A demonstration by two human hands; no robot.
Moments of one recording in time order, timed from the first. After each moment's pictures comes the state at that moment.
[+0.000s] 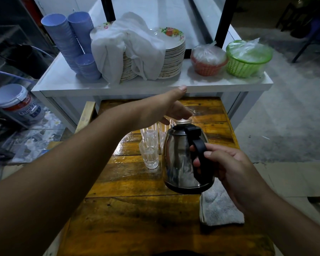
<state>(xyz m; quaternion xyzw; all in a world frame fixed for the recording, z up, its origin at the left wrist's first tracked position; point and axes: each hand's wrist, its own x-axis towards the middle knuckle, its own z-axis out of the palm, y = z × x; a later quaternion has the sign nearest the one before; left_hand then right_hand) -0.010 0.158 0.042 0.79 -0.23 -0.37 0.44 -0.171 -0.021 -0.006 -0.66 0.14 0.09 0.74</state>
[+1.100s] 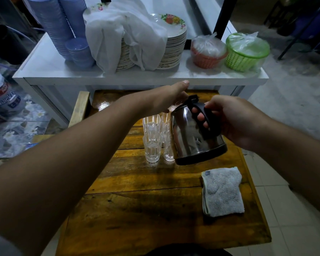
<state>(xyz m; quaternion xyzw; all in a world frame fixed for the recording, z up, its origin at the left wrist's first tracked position) 0.033 0.171 -0.002 0.81 -0.24 -0.33 0.43 -0.082 -0.001 0.040 -0.68 0.22 0.18 0.68</state>
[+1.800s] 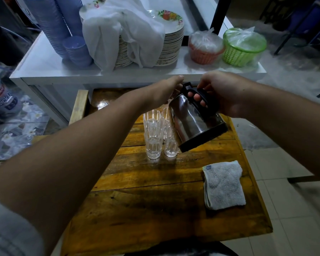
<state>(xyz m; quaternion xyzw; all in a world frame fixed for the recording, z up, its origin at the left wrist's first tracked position) 0.037 0.167 -0.011 0.80 -0.19 -0.31 0.47 -0.041 0.014 0.053 -0.68 0.26 0.20 0.65</state>
